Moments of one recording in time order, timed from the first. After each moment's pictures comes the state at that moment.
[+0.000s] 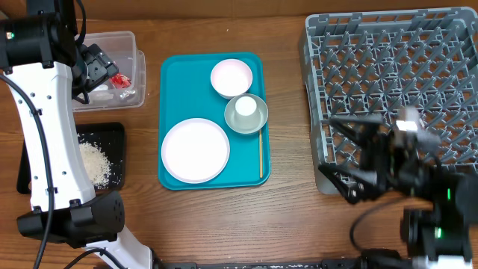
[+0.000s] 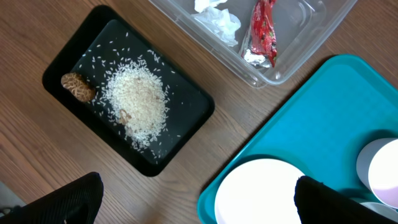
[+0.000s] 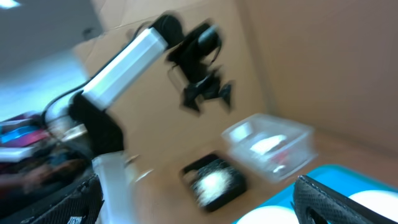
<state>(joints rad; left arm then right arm) 0.15 1.86 2.28 -1.69 -0.24 -0.60 -0.02 0.75 0.75 0.36 -1.23 0.68</state>
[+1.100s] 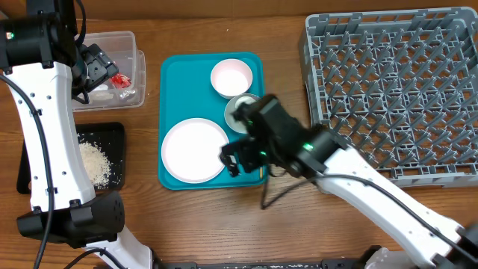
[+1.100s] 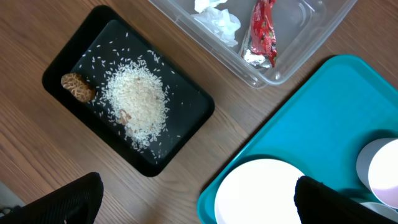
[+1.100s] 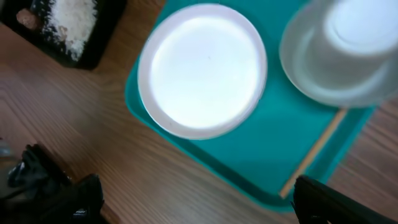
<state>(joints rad) 0.15 1.86 2.28 -1.69 -0.24 -0.60 0.79 1.54 1.34 -0.77 -0.20 0.33</state>
